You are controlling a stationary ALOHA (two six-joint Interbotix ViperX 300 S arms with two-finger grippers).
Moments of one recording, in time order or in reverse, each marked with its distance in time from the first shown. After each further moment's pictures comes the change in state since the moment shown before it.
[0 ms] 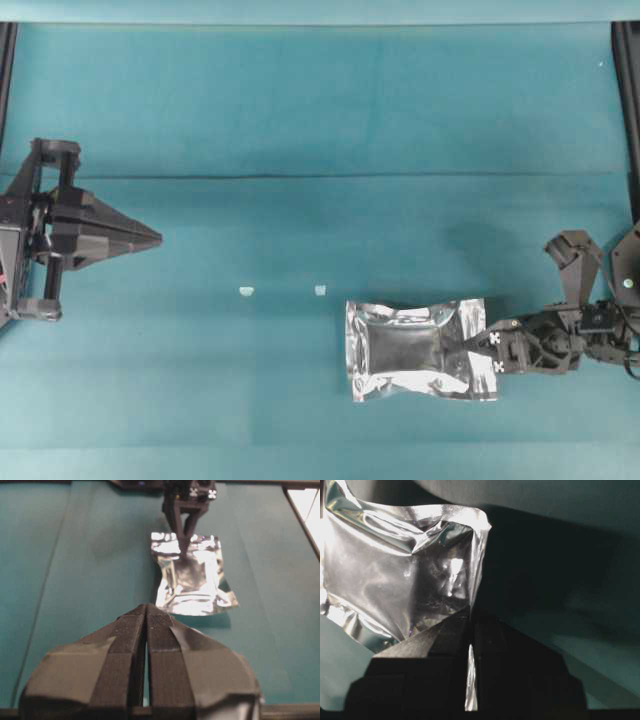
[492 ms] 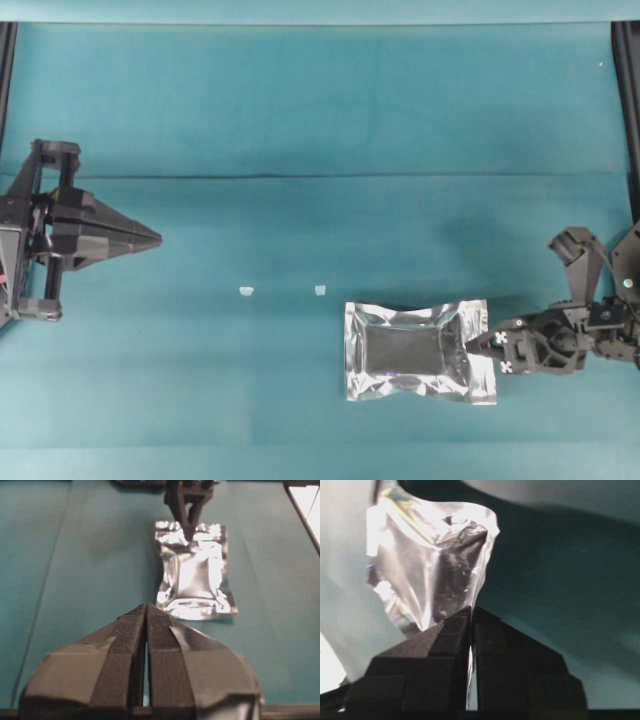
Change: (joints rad) left arm 0.002 0.002 0.005 -0.002 -0.002 0.003; right arm -0.012 -0.120 0.008 -0.003 0.020 -0.071
